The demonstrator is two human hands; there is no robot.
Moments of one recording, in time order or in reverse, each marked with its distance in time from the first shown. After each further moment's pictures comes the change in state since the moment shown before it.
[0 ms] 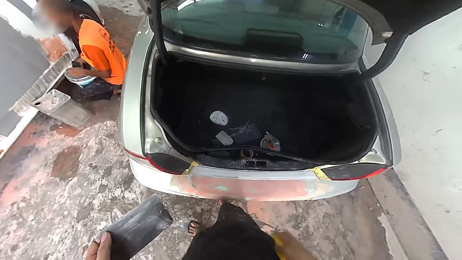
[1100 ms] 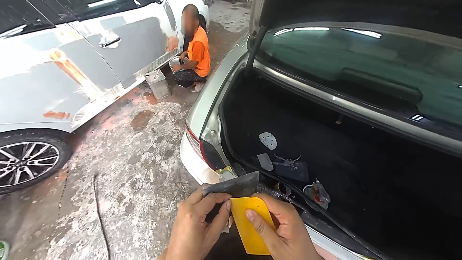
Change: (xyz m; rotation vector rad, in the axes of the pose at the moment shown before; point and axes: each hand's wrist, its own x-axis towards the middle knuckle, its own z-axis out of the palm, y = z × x) left_hand -0.076 0.090 0.099 0.474 -0.303 0.762; right_hand -0.041 -0.285 0.077 -0.210 -0.270 -1.246
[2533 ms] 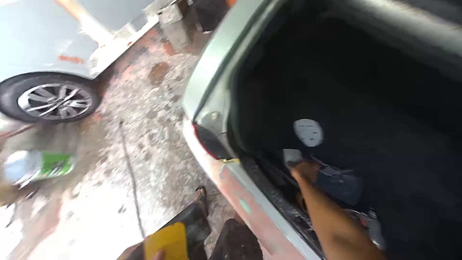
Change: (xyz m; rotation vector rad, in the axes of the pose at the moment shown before) left_hand -0.058 -0.012 0.059 -0.006 0.345 -0.890; right_hand 0.072 0.523 -0.124 -0.956 0.008 1.195
